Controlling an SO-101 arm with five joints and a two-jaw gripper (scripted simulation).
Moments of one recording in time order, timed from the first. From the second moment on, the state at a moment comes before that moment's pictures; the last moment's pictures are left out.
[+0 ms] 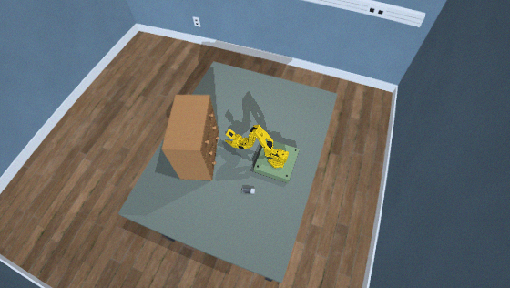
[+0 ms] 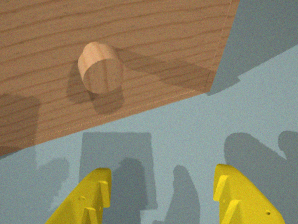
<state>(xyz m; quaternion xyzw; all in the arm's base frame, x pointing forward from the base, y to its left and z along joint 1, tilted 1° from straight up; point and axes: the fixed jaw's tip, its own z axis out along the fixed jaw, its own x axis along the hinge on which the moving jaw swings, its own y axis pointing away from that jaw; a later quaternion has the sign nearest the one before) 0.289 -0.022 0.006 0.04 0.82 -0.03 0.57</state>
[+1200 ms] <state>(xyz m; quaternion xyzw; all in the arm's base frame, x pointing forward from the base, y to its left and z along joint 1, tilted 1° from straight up) 0.284 -0.024 0.042 0.04 0.87 -0.03 0.49</state>
